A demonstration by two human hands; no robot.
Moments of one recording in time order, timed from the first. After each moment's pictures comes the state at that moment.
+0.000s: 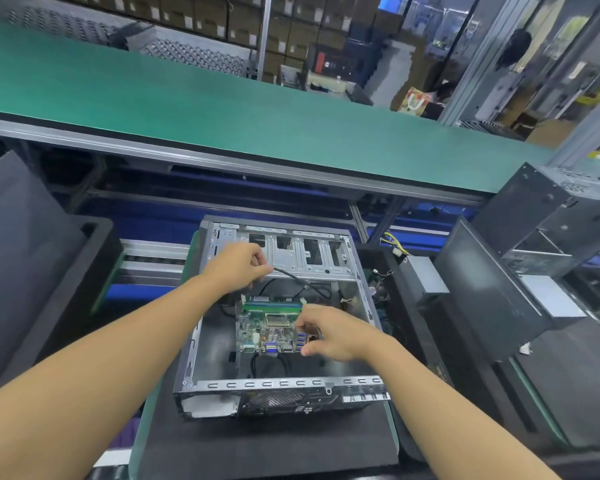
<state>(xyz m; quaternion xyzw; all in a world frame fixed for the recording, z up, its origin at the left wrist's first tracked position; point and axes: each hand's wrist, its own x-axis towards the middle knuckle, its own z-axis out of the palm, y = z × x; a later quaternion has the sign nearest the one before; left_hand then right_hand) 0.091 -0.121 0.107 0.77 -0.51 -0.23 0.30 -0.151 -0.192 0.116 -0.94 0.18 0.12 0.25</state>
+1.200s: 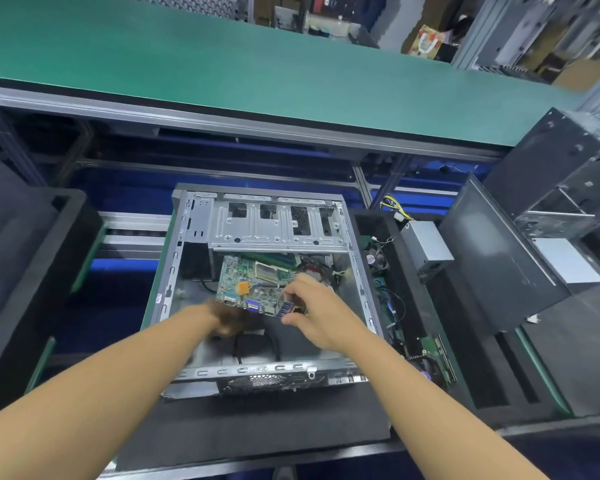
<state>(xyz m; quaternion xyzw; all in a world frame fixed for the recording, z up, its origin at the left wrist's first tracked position) 0.042 -0.109 -0.001 0.79 -0.45 -0.40 -0.05 -0.161 -0.196 0.082 -0.92 0.24 -0.03 0.32</state>
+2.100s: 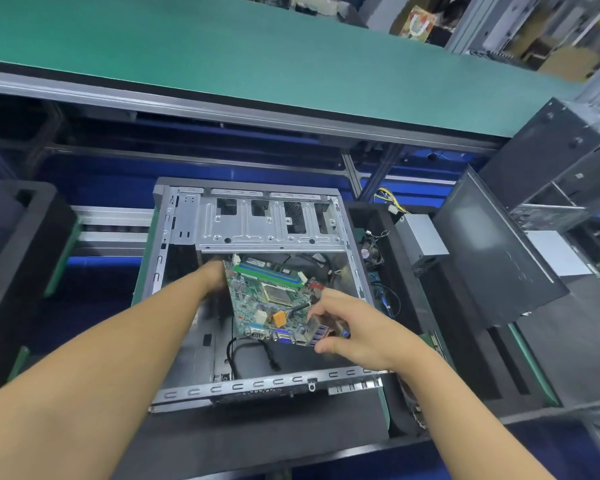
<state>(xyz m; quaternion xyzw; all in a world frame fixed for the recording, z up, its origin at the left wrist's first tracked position) 0.074 -0.162 0.016 0.81 -0.26 -0.47 0.24 -0.208 -0.212 0.114 -0.90 0.21 0.01 0.38</state>
